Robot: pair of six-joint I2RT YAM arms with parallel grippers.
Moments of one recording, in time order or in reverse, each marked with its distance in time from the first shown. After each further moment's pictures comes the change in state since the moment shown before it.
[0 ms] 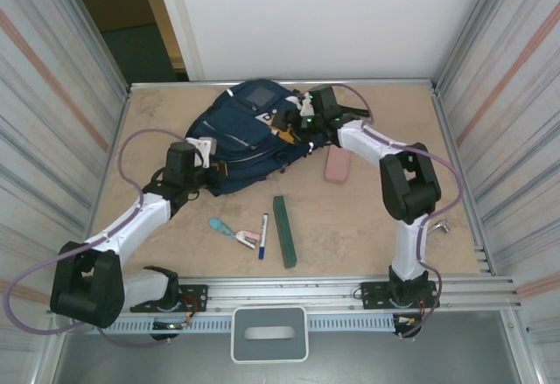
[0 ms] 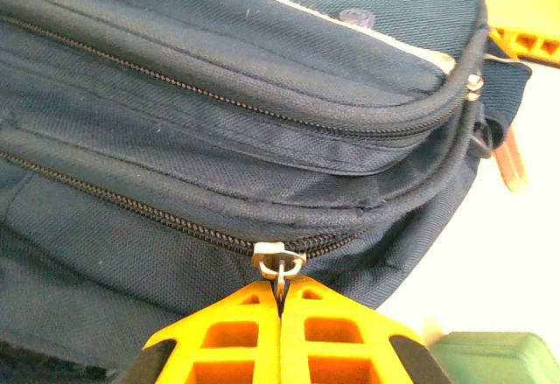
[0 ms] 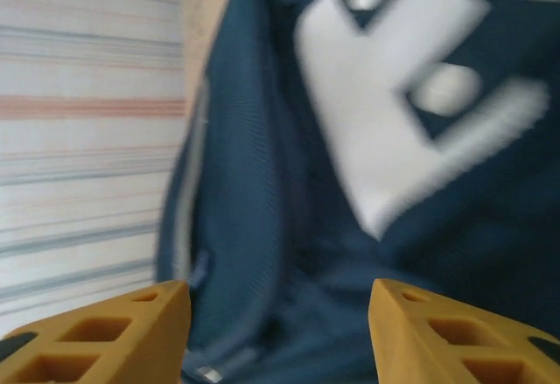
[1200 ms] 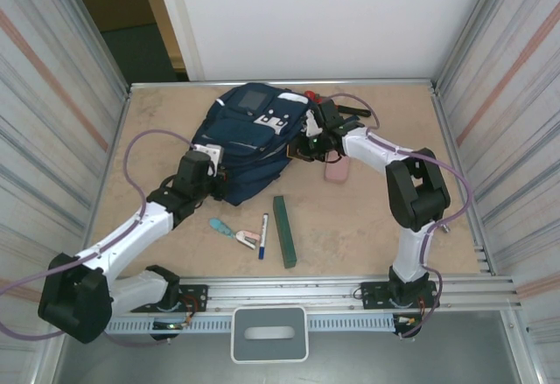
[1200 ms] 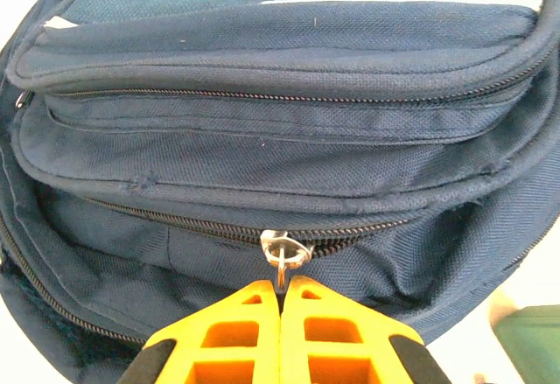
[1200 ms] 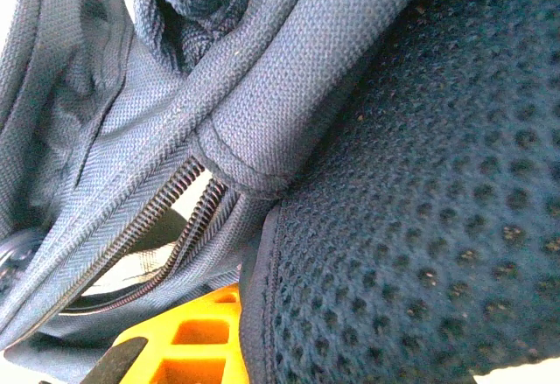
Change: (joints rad) left arm -0.161 -0.092 -0.006 -0.122 -0.329 0.056; right arm 0.014 -0.035 -0.058 -0.238 0.117 -0.323
